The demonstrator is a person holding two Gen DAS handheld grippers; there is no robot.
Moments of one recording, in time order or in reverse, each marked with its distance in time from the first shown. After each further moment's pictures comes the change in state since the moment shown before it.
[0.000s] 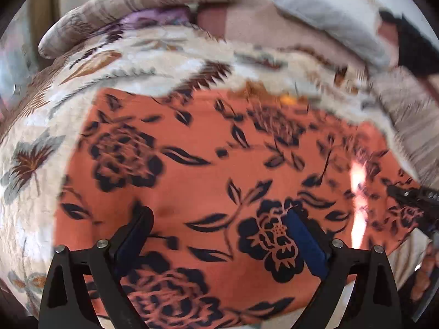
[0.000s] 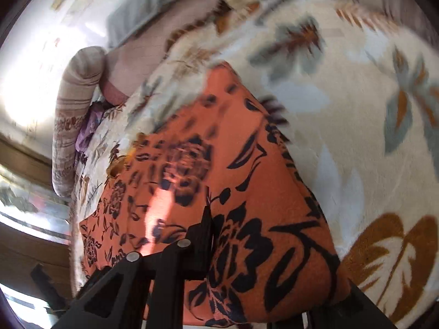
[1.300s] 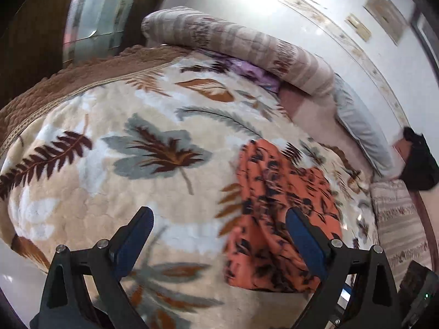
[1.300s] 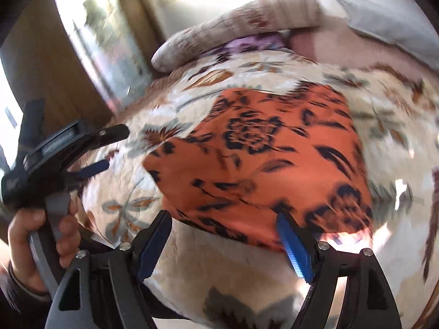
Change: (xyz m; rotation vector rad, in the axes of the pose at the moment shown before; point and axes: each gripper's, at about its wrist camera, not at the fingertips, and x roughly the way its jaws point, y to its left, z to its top) left arm -0.114 0.165 -0.028 -0.355 -0.197 -0.070; right arm 0.008 0.240 -0.194 -0.689 0.051 0.193
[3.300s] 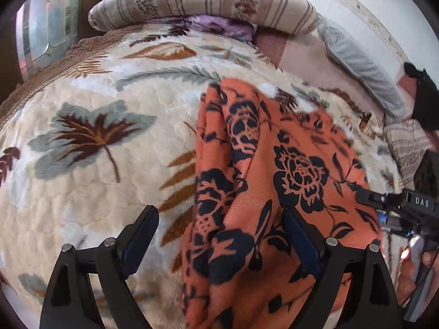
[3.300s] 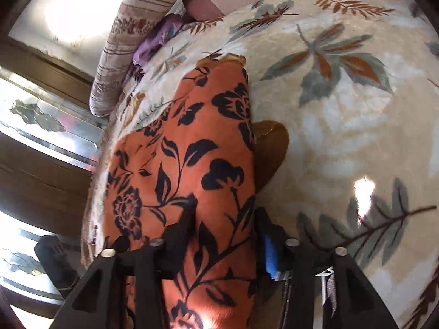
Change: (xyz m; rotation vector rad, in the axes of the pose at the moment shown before) left arm 0.093 -0.032 -0.019 0.171 0.114 0.061; right arm 0.050 -0.165 0.073 0.447 0.161 0.117
